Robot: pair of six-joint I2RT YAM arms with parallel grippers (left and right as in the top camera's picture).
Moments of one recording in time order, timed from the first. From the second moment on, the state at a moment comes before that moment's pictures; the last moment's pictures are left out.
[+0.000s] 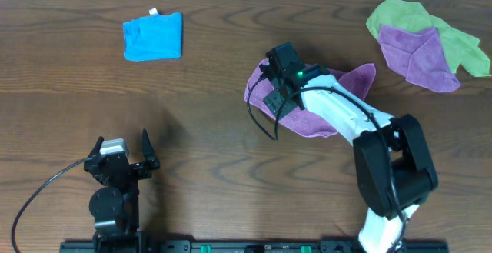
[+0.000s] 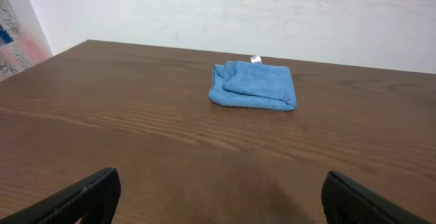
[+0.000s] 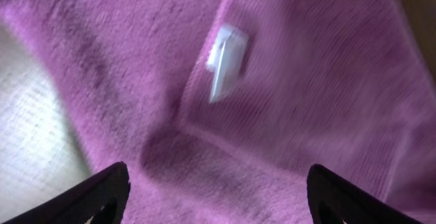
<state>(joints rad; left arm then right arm) 0.11 0.07 0.02 -0.11 -0.04 -0.04 0.46 1.96 1.33 -0.63 0.16 -0.19</state>
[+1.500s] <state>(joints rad) 0.11 0.07 0.02 -0.11 -0.04 -0.04 0.50 2.04 1.34 -0.56 0.19 -0.25</state>
